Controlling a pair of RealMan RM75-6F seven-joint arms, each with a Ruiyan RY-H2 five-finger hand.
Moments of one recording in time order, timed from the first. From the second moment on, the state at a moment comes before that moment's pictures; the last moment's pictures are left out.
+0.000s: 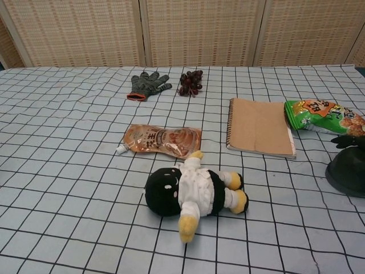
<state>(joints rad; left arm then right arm) -0.20 -1.29 0.01 -1.36 1.58 1.42 0.01 0.35 -1.40 -0.02 -1.23 -1.47 1.02 0.10</state>
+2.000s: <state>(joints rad) -0.20 -1.30 0.02 -1.36 1.59 1.41 0.02 0.34 -1.46 -0.02 -1.02 -1.77 1.59 0.55</state>
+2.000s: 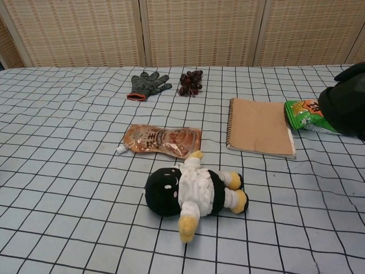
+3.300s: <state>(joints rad) -0.20 -1.29 0.02 -1.36 1.59 1.41 0.02 0.35 -1.43 -0.02 -1.15 -1.79 1.59 0.75</state>
